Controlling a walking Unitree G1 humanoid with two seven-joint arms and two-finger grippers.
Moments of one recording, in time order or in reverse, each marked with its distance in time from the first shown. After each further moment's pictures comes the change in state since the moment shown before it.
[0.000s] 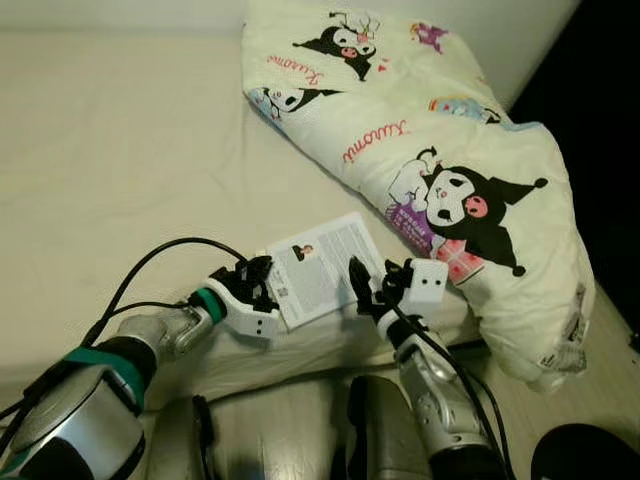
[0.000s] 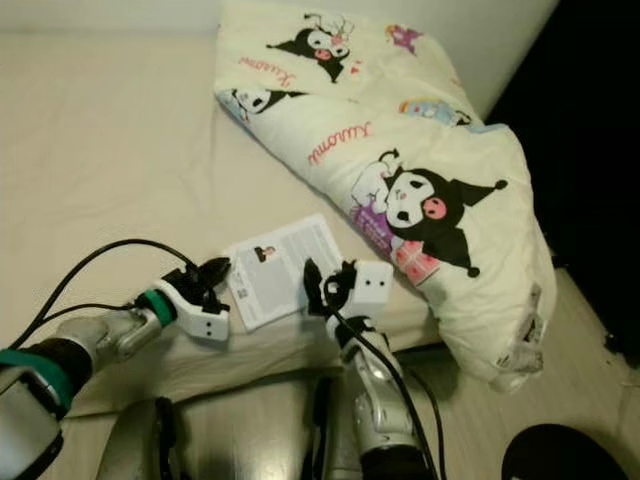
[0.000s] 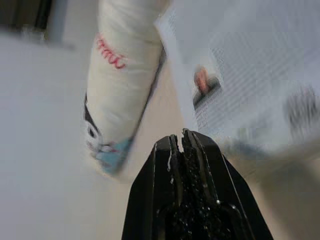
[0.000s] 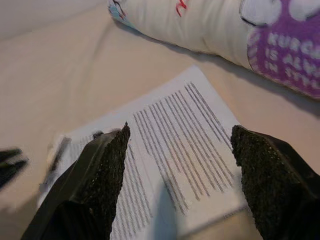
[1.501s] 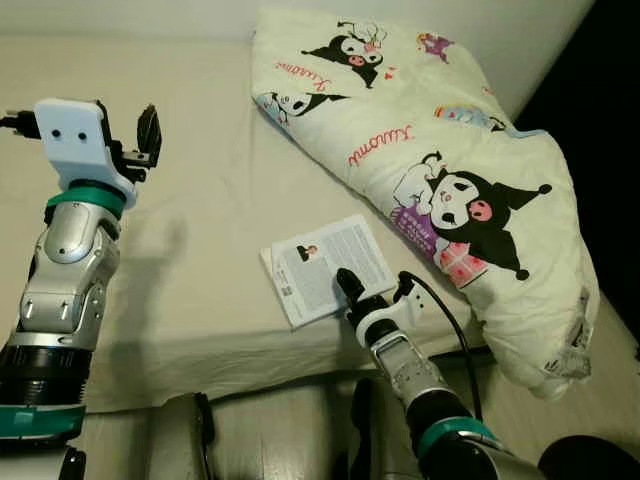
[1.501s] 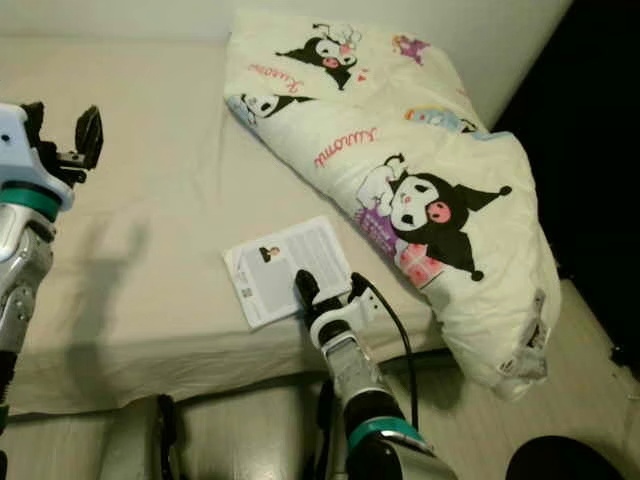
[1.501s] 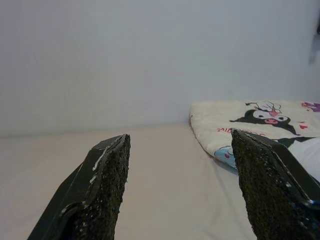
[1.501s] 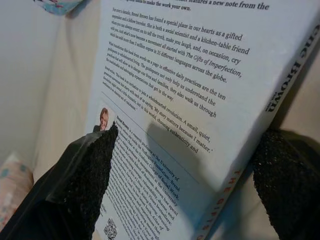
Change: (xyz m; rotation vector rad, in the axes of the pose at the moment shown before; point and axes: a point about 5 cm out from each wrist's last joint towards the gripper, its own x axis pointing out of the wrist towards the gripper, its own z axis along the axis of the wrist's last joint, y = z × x) left arm -0.049 0.186 -0.034 -1.008 0.221 0.802; right arm 0.029 0.004 -0.055 0.874 0.255 -0.109
